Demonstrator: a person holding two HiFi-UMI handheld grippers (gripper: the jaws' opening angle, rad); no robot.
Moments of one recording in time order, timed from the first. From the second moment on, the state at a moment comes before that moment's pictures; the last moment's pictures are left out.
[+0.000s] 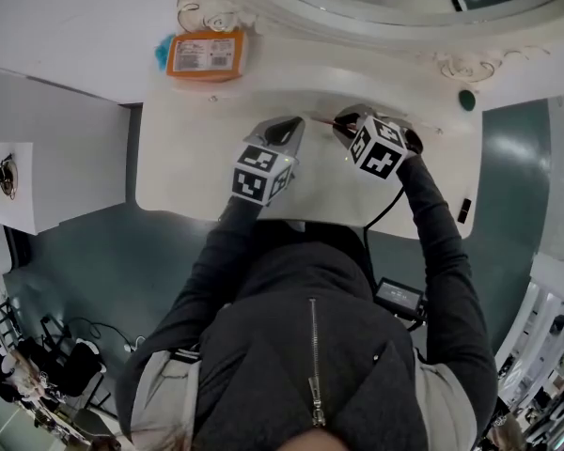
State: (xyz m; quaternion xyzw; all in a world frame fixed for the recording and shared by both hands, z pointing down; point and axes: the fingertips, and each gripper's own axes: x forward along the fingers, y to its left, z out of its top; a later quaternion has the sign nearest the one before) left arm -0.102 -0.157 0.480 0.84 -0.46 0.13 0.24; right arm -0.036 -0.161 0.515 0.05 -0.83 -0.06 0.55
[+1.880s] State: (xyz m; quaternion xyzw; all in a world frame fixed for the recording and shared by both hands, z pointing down) left arm -0.100 -0.151 0.503 0.82 -0.49 0.15 0.27; right arm -0.036 -0.177 0.559 0.00 -0.82 -0.06 0.57
